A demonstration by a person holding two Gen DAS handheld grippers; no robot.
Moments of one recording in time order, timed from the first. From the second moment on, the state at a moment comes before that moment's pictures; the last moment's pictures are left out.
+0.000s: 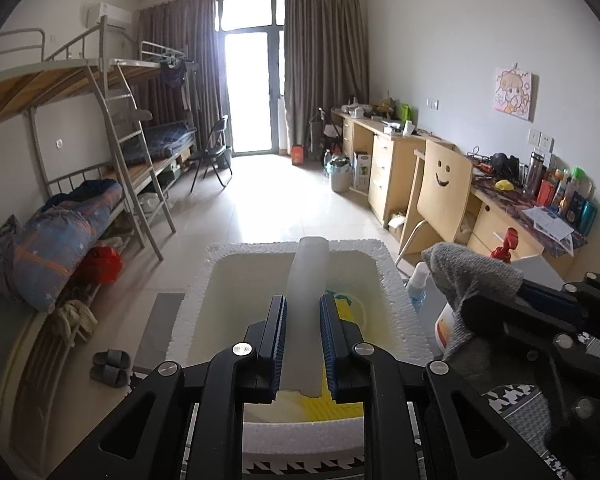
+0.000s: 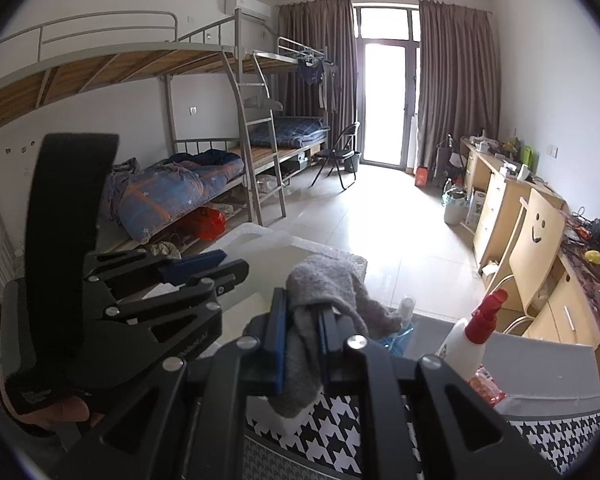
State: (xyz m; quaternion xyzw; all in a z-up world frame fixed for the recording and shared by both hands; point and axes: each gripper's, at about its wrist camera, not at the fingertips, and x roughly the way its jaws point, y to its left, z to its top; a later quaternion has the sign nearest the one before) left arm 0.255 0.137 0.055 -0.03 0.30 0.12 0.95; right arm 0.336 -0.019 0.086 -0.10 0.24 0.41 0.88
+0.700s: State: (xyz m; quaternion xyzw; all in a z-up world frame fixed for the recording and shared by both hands) left arm 0.227 0.165 0.061 -0.04 0.26 0.19 0.95; right arm 0.342 -0.006 0.079 -0.11 0.25 0.42 0.87
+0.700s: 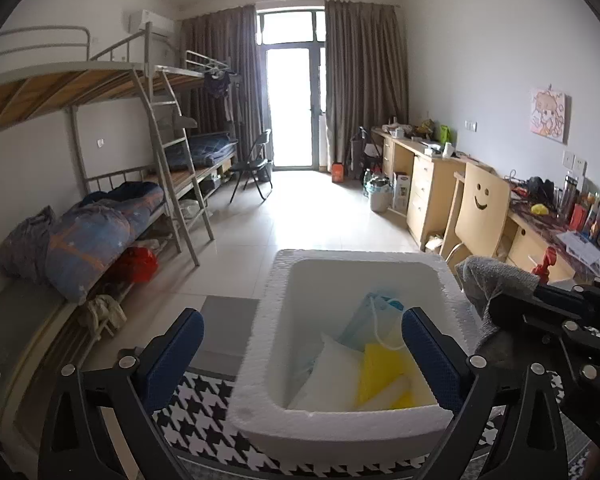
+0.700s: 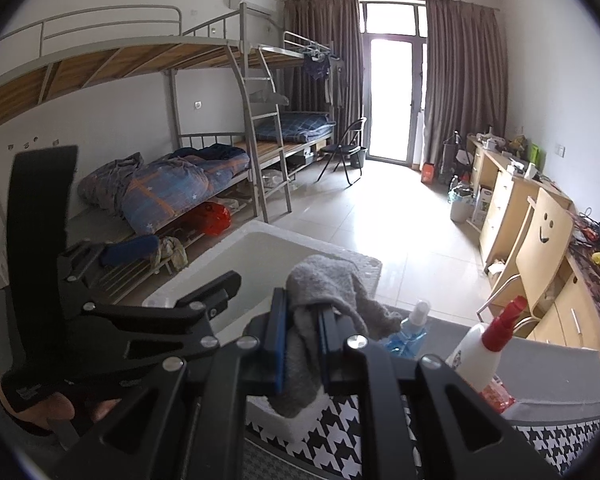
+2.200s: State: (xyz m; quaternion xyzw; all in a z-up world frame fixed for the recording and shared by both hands) left arm 0.175 0.206 0.055 -0.07 0.25 0.24 0.93; right arm 0.353 0.032 0.064 -0.15 0.30 0.45 0.83
